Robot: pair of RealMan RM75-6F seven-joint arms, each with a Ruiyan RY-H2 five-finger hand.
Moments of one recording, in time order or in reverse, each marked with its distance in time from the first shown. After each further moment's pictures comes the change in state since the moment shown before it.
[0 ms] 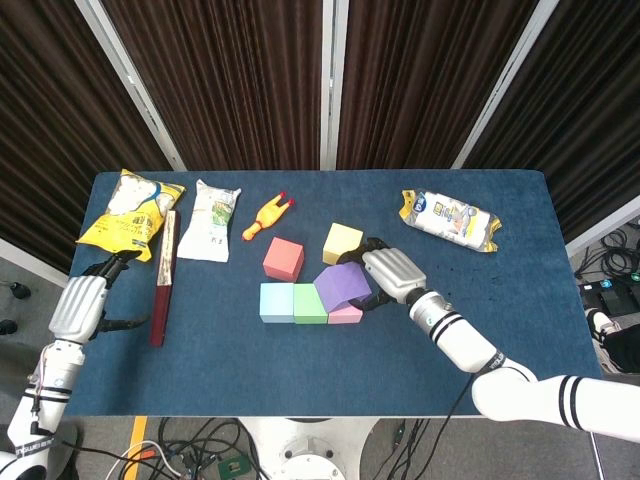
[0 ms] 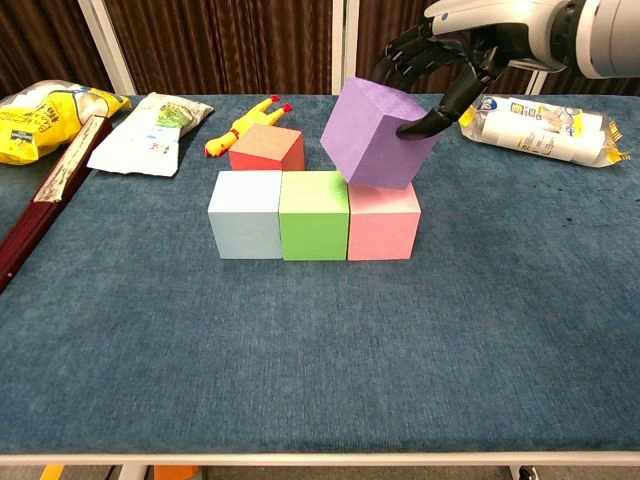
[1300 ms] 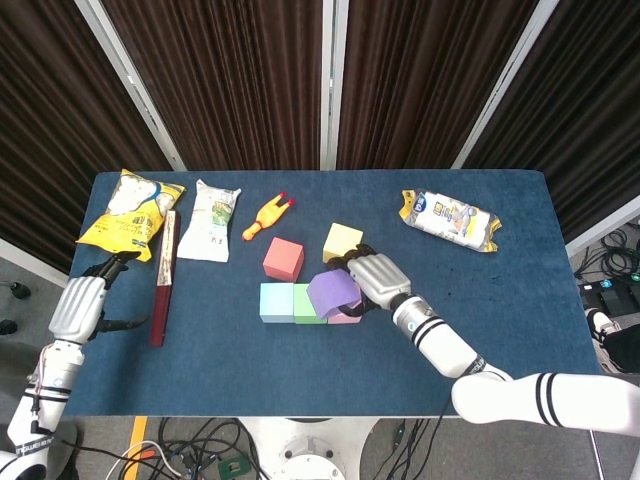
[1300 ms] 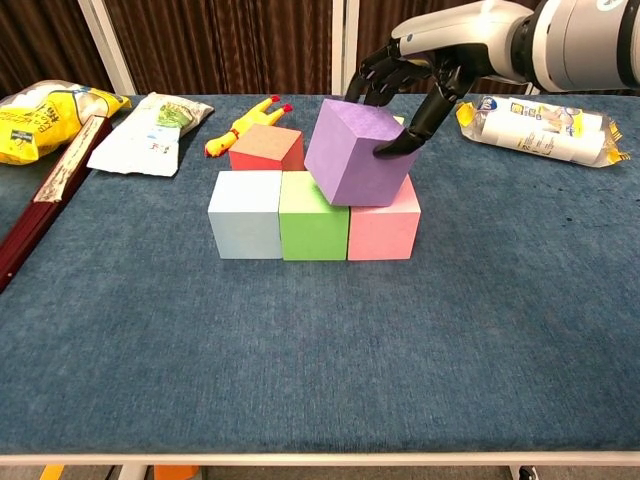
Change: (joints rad) left arm 0.002 -0.014 0.003 0.035 0.007 0.001 -0.040; right arm 0.106 -0.044 -0.045 -0.039 0.172 0.067 -0.161
